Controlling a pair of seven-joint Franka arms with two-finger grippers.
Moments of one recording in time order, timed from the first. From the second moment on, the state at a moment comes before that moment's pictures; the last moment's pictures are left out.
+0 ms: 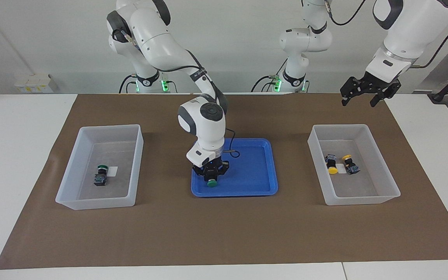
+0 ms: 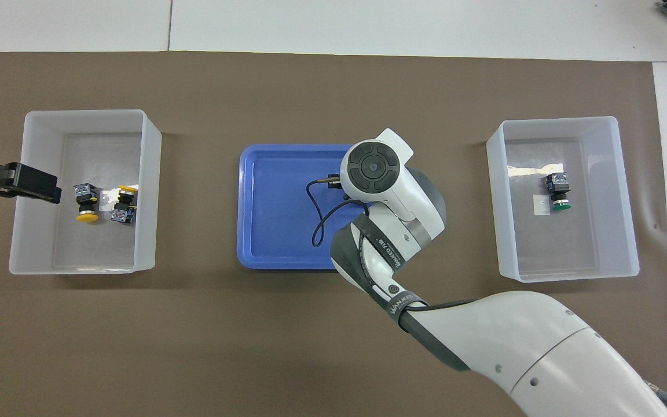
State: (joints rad) left arm -0.08 0.00 0.02 -1.56 -0.01 1.52 0.05; right arm 0.37 0.58 0.16 -1.62 -0.27 2.30 0.67
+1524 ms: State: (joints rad) left arm -0.08 0.00 0.02 -1.56 -0.01 1.52 0.05; right arm -0.20 0.18 0.16 -1.95 -0.07 2.16 -0.05
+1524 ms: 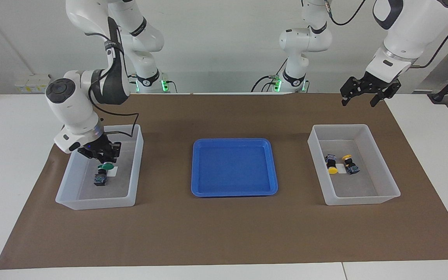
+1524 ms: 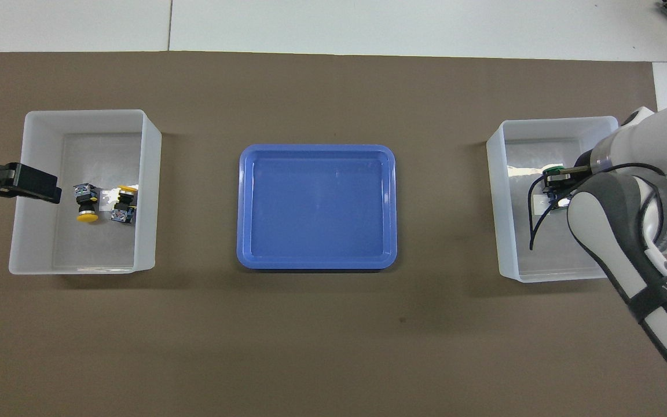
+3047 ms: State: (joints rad) left arm -0.08 0.00 0.02 -1.56 -0.01 1.52 0.05; right arm -0.22 0.26 0.16 -1.97 -0.07 2.35 -0.05
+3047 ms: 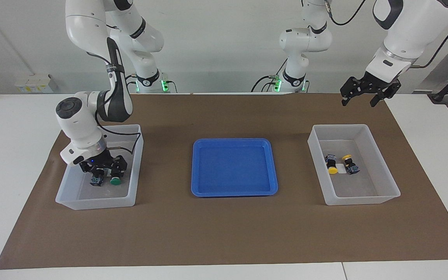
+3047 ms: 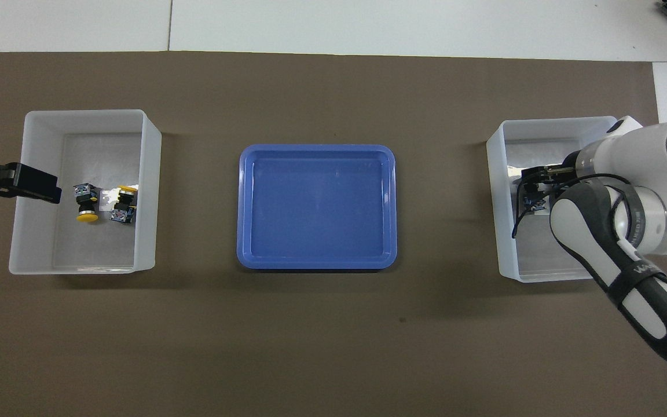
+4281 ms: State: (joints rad) left arm -0.08 0.00 0.02 -1.56 -0.01 1.52 0.05; right arm -0.14 0.04 0.18 -1.58 -0.07 1.63 0.09
